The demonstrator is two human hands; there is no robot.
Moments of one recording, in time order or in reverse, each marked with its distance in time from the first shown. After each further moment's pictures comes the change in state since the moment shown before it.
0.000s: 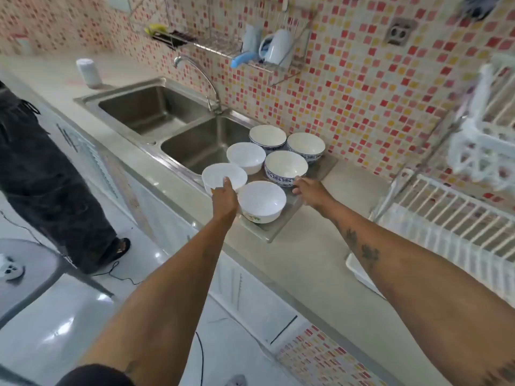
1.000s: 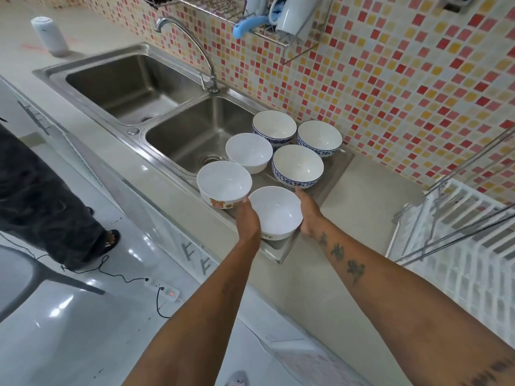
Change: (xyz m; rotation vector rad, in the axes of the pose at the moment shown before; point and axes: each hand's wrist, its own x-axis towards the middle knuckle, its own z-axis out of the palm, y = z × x) left_hand 0.056 -0.031 0.054 -0.311 -0.049 -0.226; right_hand 0.084 0.027 0.069 0.605 0.054 0.414
